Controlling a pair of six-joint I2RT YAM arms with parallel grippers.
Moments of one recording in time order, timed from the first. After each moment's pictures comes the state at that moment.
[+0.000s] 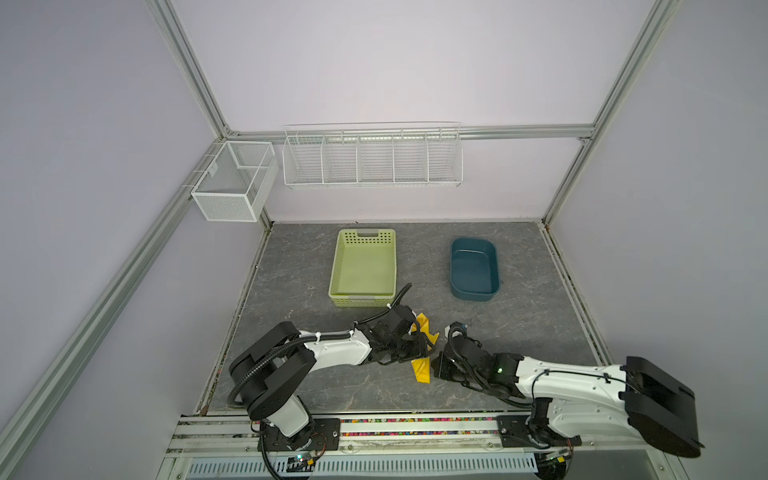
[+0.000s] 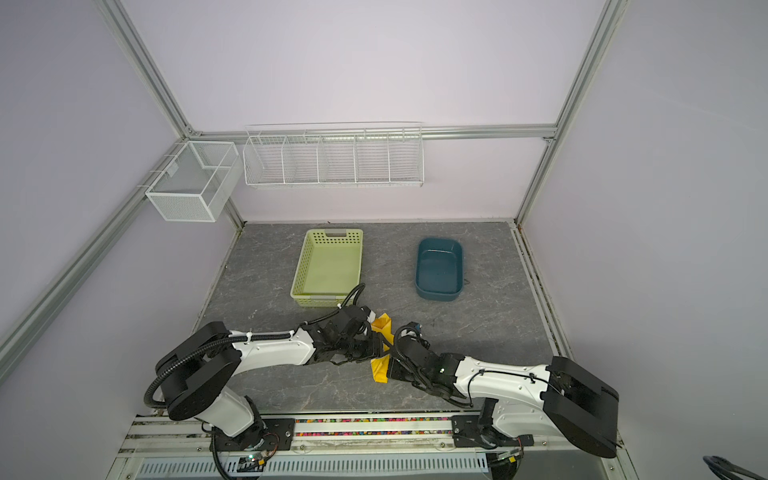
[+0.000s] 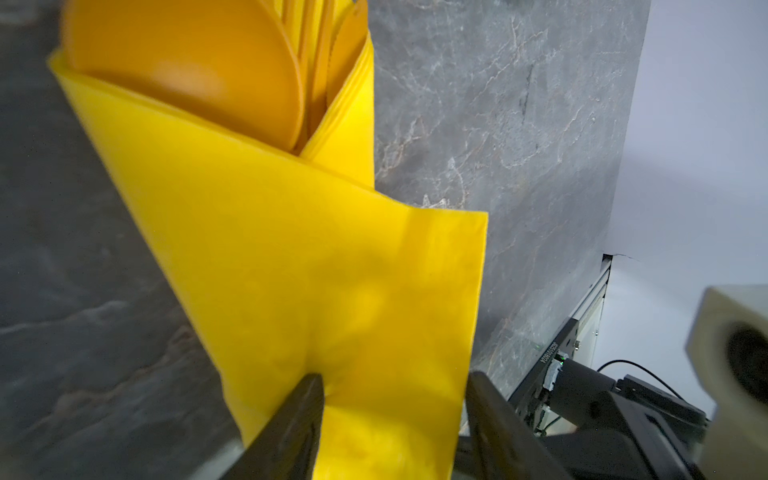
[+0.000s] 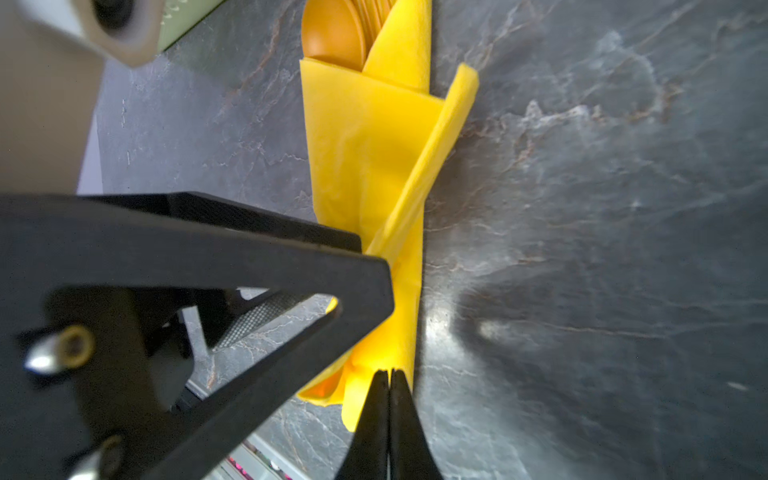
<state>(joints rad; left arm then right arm) -0.96 1.60 0.72 0.03 0.32 -0.99 1.09 1.21 0.44 -0.10 0.06 1.18</state>
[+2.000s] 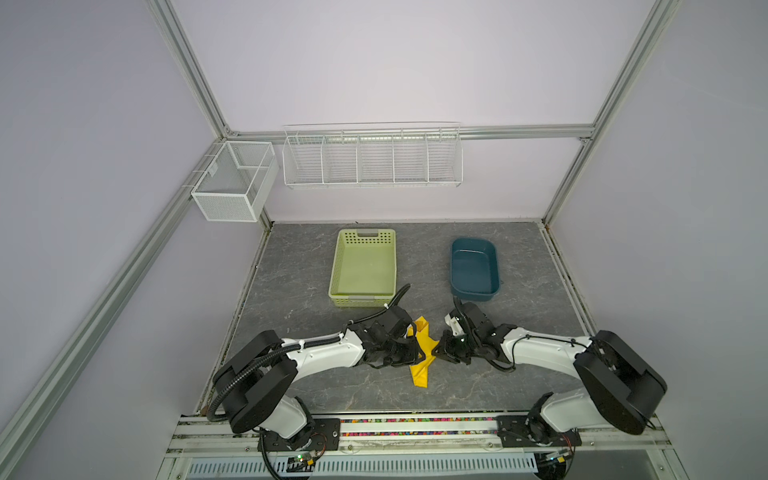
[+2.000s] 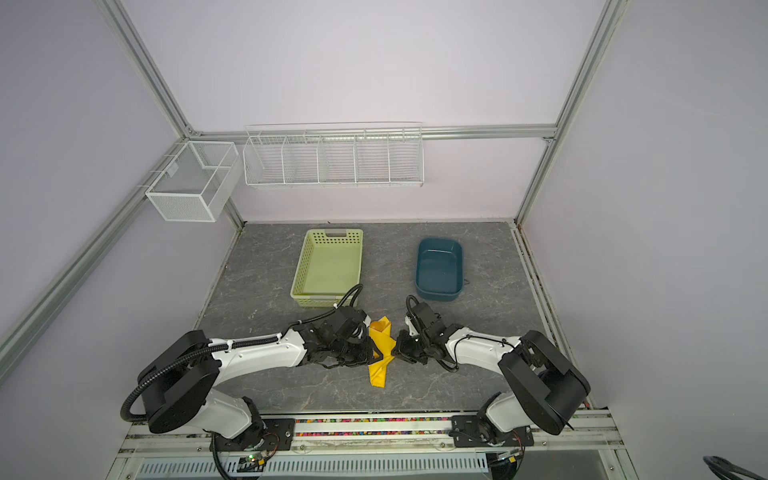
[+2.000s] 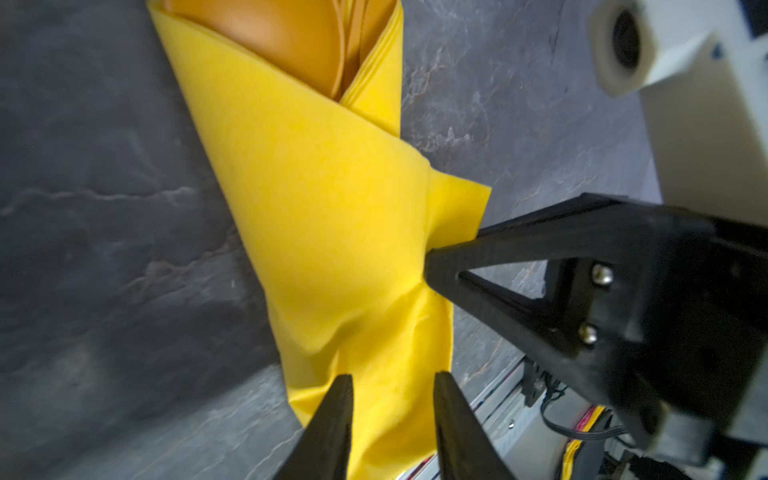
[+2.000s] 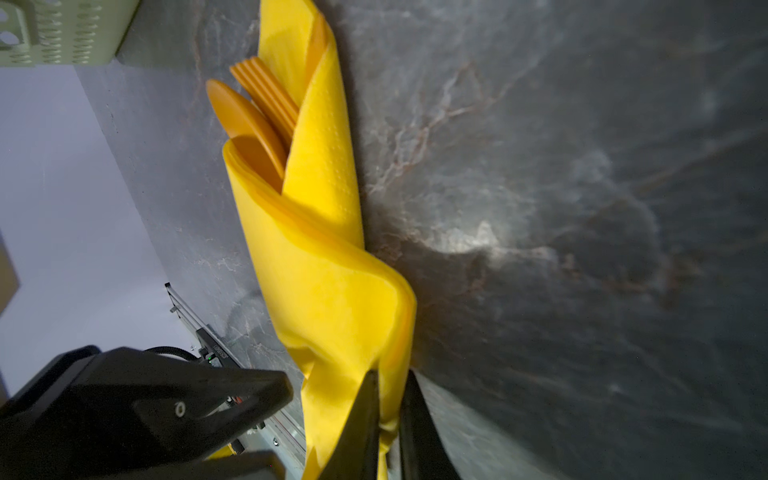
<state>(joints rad) -0.96 1.51 0.72 -0.18 0.34 -0.93 0.70 1.44 0.56 -0.11 -0.43 0.99</state>
